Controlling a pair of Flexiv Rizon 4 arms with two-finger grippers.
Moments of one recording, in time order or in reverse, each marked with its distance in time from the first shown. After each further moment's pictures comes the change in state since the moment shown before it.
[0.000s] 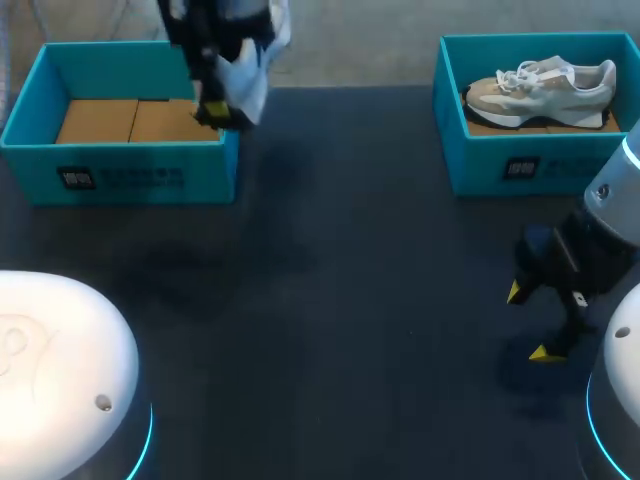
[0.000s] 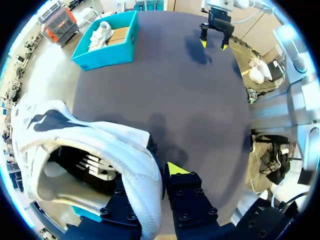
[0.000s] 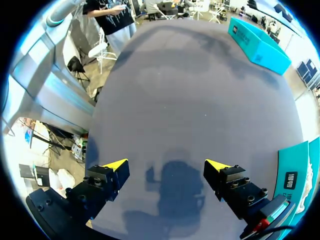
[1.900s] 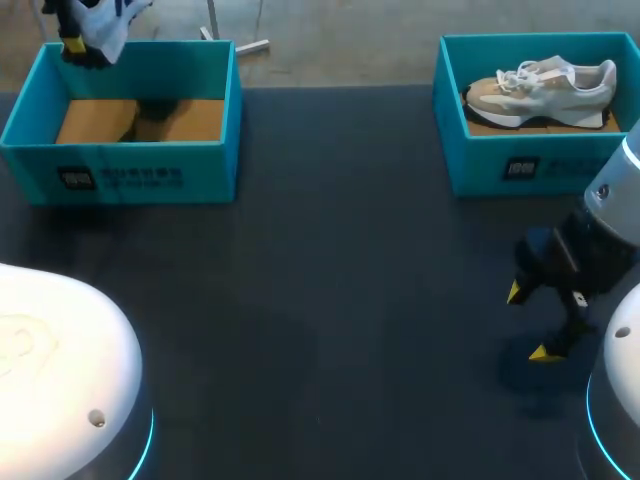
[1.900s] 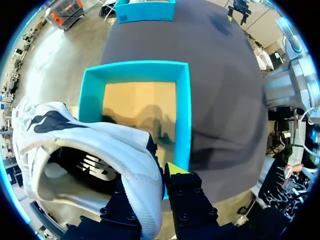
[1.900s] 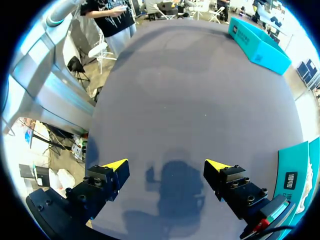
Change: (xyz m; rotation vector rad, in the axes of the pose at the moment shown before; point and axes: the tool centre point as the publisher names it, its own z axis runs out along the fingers) left arm -0.203 0.232 0.017 -0.086 0.021 -0.015; right arm 0.000 0.000 0.000 0.000 0.000 0.000
